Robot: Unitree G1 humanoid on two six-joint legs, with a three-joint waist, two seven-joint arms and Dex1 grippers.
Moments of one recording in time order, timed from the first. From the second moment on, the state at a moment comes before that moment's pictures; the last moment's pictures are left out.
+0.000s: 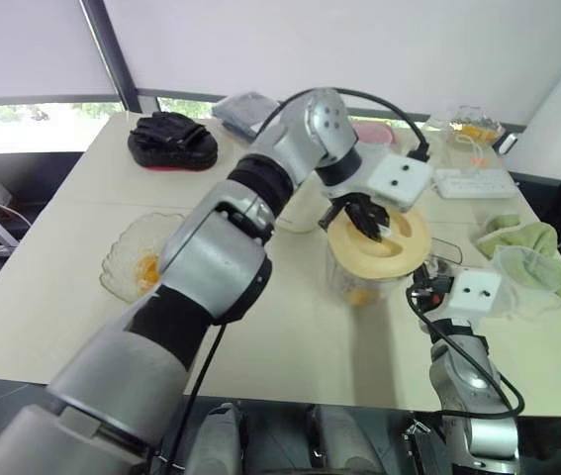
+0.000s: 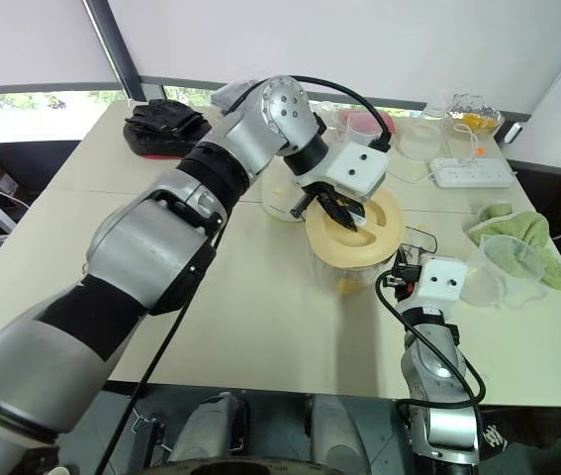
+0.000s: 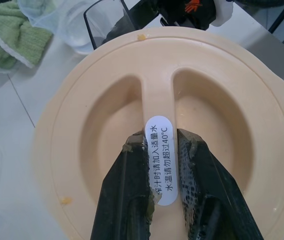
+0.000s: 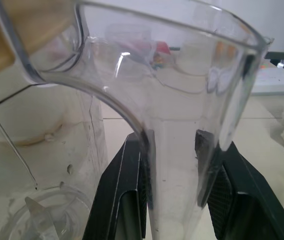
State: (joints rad) left arm -1.63 -0.06 -0.34 1.31 0.33 -0.32 -1.49; right arm 0.17 -0.11 -0.15 -0.42 0.12 0.25 -0.04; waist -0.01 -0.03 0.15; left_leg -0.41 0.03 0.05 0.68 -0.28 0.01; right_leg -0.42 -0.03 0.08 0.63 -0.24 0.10
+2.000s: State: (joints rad) left arm -1.54 -0.09 -0.16 1.28 0.20 0.12 -1.35; right arm 0.11 -0.12 -0.19 -0.39 0.10 0.28 0.00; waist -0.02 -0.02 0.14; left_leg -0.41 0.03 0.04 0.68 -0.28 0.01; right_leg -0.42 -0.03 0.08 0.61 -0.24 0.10
